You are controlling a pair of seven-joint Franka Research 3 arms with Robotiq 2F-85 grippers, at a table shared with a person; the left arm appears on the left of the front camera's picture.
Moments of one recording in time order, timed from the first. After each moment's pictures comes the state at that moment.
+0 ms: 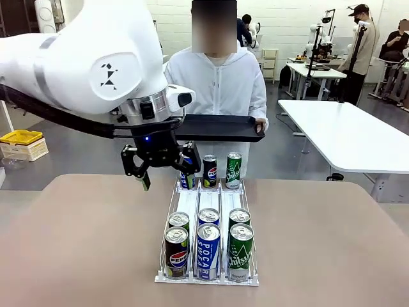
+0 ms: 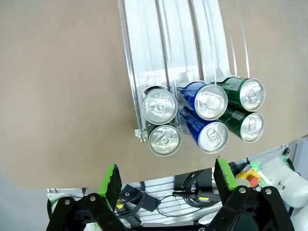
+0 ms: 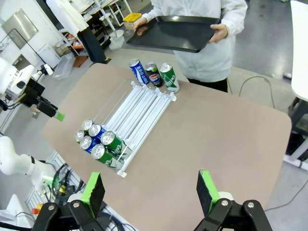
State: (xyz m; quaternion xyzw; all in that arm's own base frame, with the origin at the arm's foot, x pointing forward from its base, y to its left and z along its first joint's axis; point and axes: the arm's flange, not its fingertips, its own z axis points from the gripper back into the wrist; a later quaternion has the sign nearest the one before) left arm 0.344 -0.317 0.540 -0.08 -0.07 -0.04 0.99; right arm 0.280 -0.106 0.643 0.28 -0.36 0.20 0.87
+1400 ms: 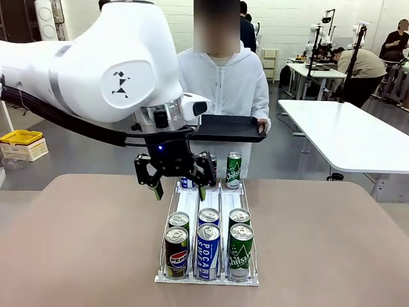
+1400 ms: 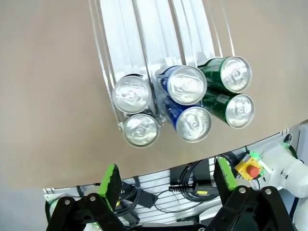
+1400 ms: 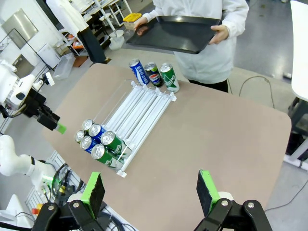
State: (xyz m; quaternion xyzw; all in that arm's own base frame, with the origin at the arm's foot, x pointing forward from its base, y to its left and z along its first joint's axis) left arm 0.319 -0.352 0.525 -0.07 -0.07 -0.08 0.99; right arm 0.280 -0.106 0.643 0.28 -0.36 0.20 0.87
